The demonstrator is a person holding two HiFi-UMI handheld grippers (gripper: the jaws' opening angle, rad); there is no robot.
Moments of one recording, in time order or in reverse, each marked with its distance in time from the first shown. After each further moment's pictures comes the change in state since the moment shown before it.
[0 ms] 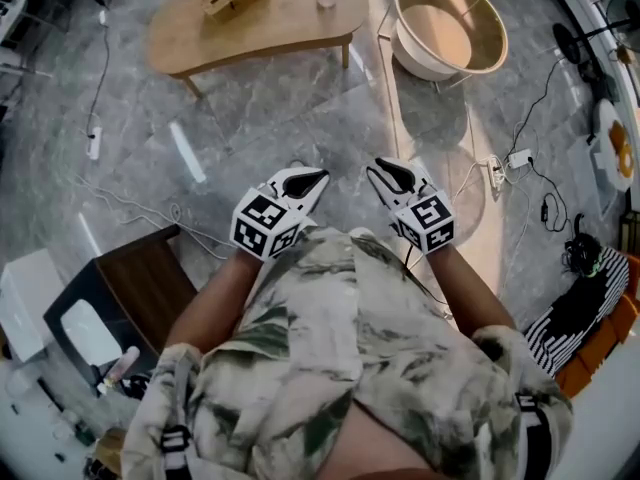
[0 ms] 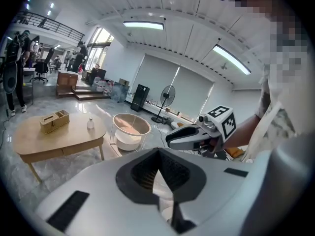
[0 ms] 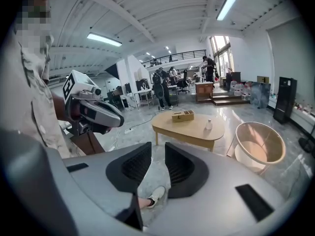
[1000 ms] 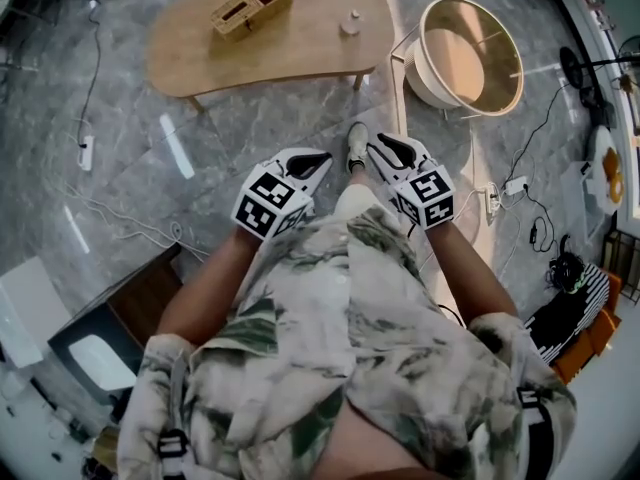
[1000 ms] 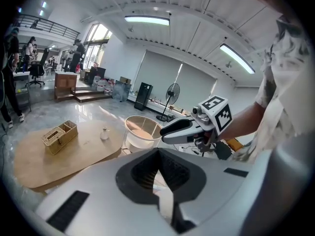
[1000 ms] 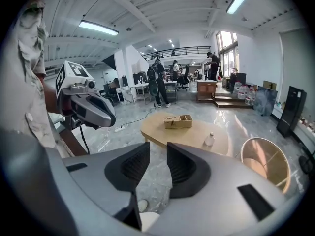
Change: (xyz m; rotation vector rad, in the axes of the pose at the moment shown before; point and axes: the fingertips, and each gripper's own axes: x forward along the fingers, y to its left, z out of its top) left arm 0.019 0.211 0.104 0.041 0.049 -0.002; right arm 0.192 -0.103 0.133 -0.066 0.072 -0.024
